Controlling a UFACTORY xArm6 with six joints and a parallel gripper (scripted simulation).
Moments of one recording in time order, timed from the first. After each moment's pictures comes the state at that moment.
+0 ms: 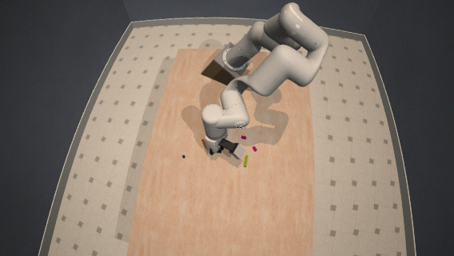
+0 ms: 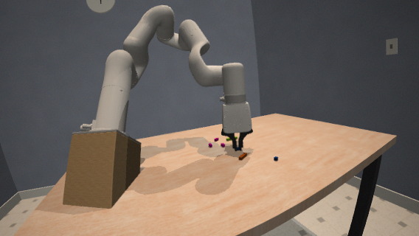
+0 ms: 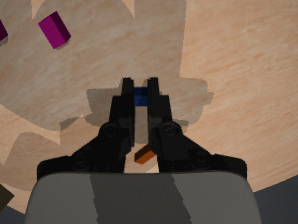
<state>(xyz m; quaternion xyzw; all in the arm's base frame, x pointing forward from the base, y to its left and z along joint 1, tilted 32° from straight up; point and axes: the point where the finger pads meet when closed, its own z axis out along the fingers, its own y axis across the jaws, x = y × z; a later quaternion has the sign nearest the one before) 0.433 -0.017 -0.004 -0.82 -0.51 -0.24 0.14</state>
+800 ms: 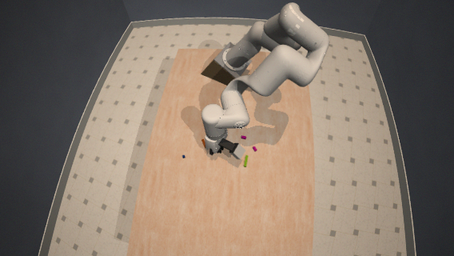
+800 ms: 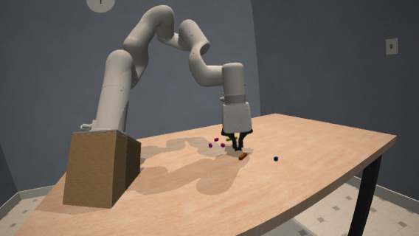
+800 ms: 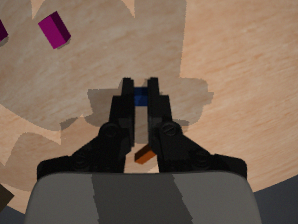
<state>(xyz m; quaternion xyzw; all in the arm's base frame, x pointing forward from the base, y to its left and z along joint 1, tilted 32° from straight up) 0.433 -0.017 -0.004 -0.82 -0.51 -0.24 0.14</state>
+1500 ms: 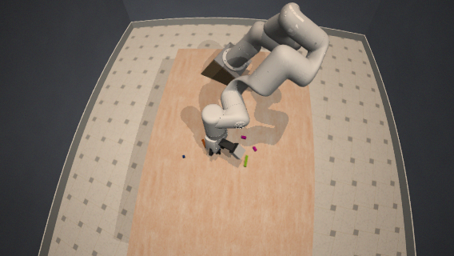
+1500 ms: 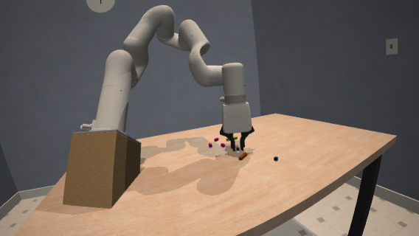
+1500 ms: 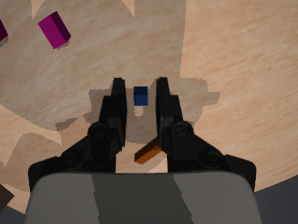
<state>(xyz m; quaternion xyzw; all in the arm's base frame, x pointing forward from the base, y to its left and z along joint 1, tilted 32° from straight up) 0.433 -0.017 -0.004 -0.82 -0.51 -0.24 0.14</state>
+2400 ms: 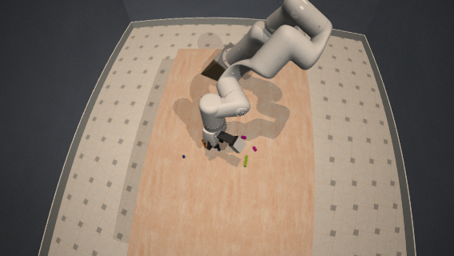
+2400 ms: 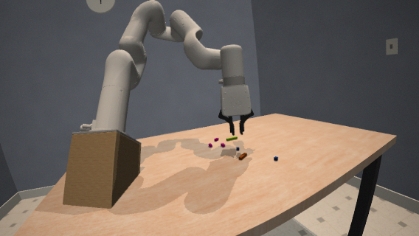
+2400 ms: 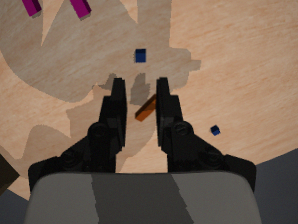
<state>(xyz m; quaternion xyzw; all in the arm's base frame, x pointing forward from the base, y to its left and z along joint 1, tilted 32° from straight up) 0.418 -0.046 0.047 -0.82 -0.51 -0.24 0.14</state>
